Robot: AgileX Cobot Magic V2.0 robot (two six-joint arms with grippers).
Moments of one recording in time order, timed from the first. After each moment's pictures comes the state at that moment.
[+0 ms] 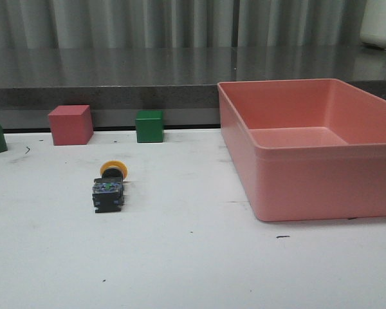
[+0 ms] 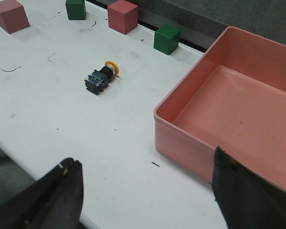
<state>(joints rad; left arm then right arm) -0.03 0.54 -0.78 0.00 0.64 -0.09 0.66 0.49 -0.63 -0.07 0.66 0.04</state>
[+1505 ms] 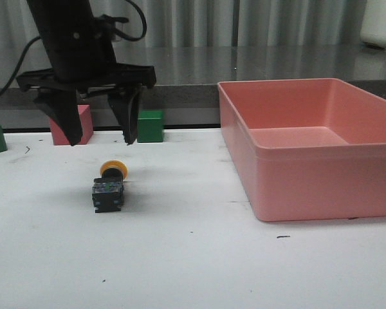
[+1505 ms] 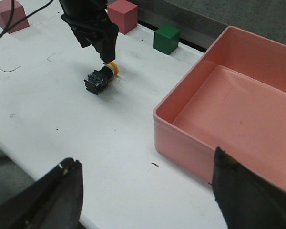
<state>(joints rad) -0.44 1.96 -1.57 -0.02 1.02 -0.29 0.66 0.49 -0.63 -0.07 0.66 0.04</state>
